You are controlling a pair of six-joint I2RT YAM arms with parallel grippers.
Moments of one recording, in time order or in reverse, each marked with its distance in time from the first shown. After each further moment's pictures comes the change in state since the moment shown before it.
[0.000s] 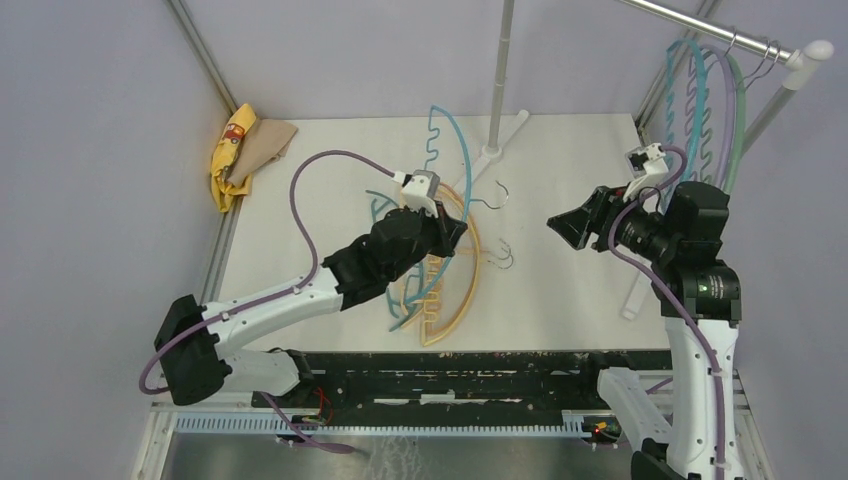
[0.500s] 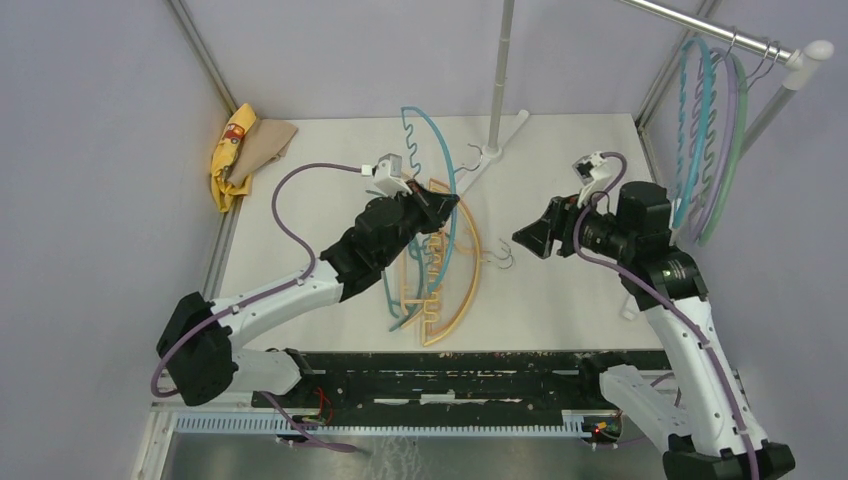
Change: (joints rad) left arm 0.134 -0.024 -0.103 0.229 0.000 -0.296; right arm 0.236 0.026 -0.180 0.159 0.079 0.039
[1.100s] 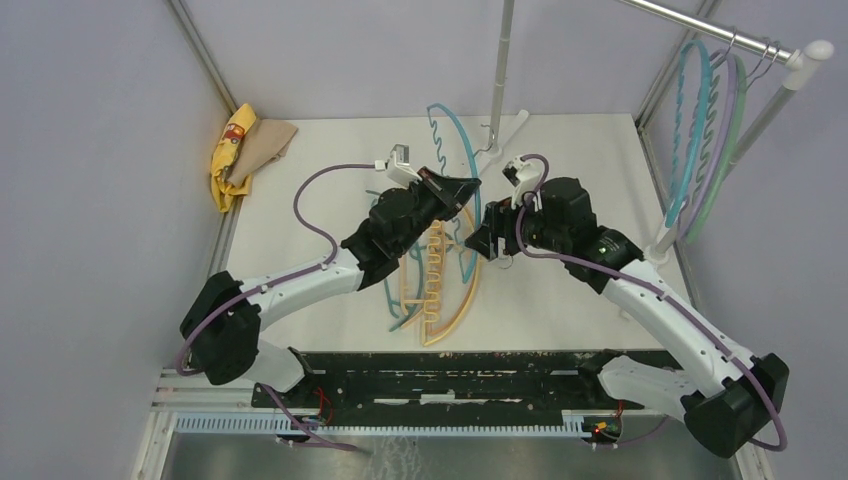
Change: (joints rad) left arm 0.003 0.163 0.095 0.194 0.054 -0.250; right arm 0.401 0.220 -0.038 0.219 0.288 0.030
